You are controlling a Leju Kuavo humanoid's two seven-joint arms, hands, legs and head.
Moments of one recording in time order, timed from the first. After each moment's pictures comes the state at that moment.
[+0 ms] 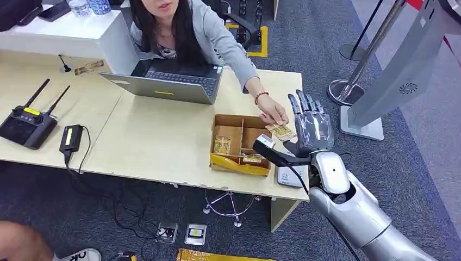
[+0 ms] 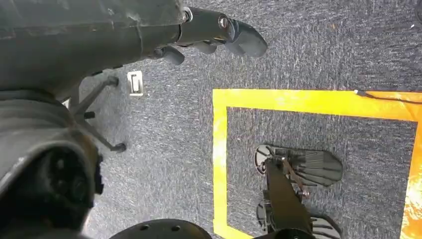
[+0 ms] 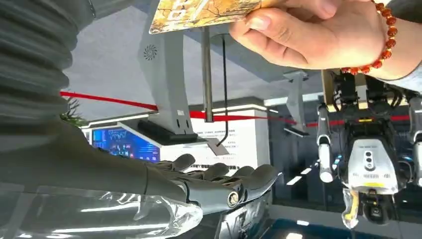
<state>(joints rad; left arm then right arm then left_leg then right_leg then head) -0.20 0.12 -1.01 -0.22 0.86 0.19 0.08 -0.63 -0.30 0.91 -1.35 1.00 -0.30 0.31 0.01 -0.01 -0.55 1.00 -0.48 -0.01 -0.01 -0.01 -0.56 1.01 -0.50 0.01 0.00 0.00</state>
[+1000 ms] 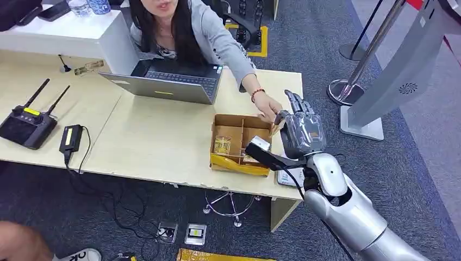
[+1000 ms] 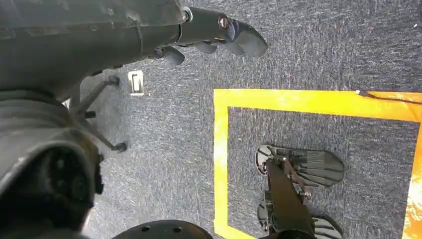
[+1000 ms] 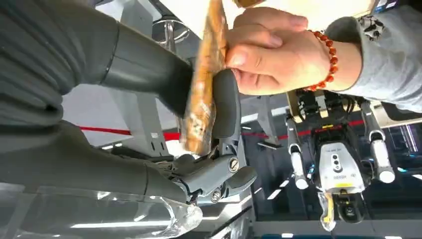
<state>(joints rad) -0.19 0.12 -1.01 -0.22 0.86 0.19 0.08 -0.62 -0.28 0.92 -1.41 0.87 -0.32 0.24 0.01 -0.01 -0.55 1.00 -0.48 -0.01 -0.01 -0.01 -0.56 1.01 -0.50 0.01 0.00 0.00</state>
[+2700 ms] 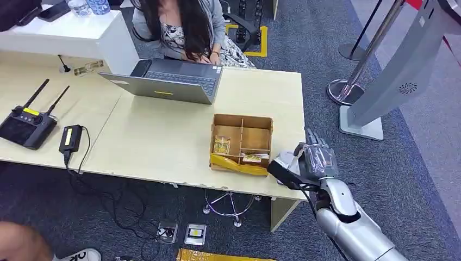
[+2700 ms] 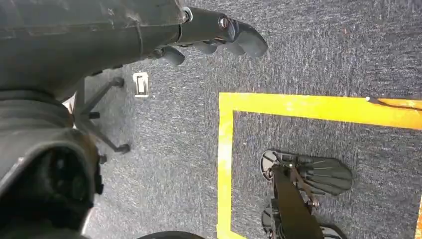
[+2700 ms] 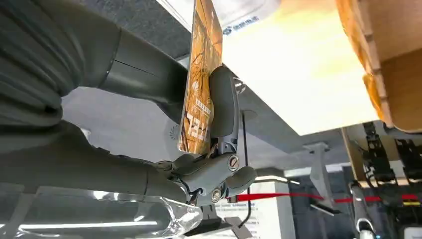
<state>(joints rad) -0.17 0.13 -1.01 -0.22 0.87 0.19 0.07 -0.48 -0.34 0.89 -1.22 0.73 -0.40 0.21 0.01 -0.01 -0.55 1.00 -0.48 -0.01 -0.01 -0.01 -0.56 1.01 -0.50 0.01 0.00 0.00</state>
